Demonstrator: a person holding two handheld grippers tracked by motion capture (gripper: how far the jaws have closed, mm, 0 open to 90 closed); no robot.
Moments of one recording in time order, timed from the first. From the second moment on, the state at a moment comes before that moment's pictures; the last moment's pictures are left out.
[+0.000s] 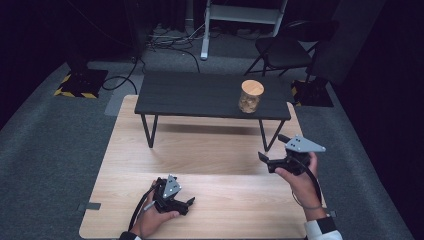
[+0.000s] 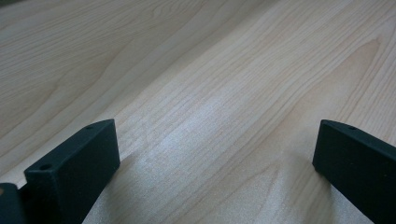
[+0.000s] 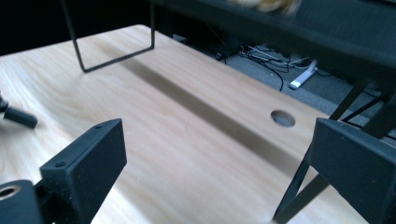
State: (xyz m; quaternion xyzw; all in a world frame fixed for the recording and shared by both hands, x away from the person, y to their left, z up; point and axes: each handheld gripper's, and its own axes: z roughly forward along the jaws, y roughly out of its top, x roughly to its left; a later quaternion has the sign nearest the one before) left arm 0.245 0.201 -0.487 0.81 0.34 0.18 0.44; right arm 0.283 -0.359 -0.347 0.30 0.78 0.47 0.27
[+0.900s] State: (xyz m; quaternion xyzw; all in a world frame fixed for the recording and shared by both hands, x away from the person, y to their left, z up) left arm 0.245 0.201 -0.487 0.81 0.34 0.18 0.44; right arm 0.233 -0.387 -0.453 0.35 0.81 0.43 0.22
